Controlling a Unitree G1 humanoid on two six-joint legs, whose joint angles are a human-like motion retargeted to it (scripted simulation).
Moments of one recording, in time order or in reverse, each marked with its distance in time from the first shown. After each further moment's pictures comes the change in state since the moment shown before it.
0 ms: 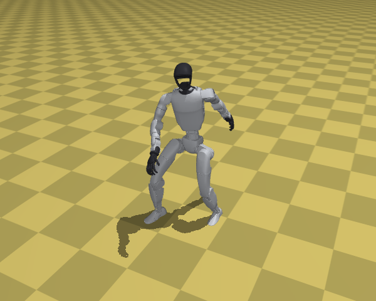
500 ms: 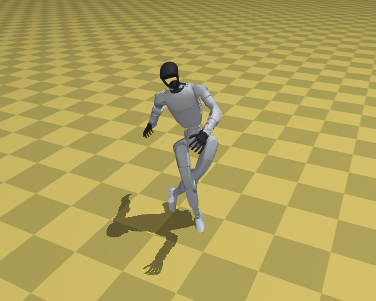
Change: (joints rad) left arm -1.402 0.218 -0.560 -0.864 -0.215 -0.150 0.430; right arm 1.122 -0.033 -0.888 0.361 0.578 0.043 0.036; waist -0.907 0.203 -0.045; left_leg 0.007 -0.523 0.108 -0.108 0.607 -0.229; right_leg 0.380 0.294 -0.298 -0.603 0.132 0.165
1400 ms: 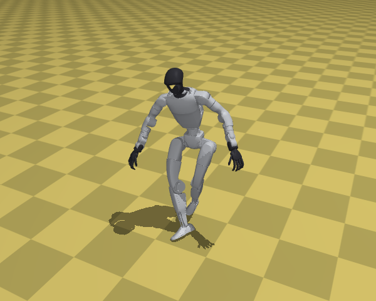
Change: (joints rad) left arm 0.491 0.237 0.196 0.352 0.081 0.070 -0.295; right arm -1.063 -0.230 0.886 -0.009 -0.485 -0.012 0.117; waist 0.520 -0.202 0.266; left_leg -0.114 0.152 -0.074 0.079 -0.548 0.188; right_leg -0.265 -0.067 -0.280 0.138 0.015 -0.060
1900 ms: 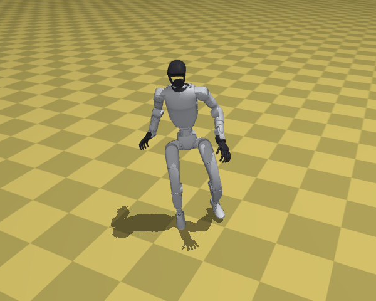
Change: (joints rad) left arm 0.340 -0.231 0.177 -0.479 0.300 0.049 0.181; right arm 0.752 0.502 -0.731 -0.032 0.471 -0.081 -0.328; waist -0.258 -0.104 -0.120; left_leg -0.054 0.509 0.029 0.282 0.180 -0.011; right_leg 0.395 0.035 0.606 0.144 -0.234 -0.017
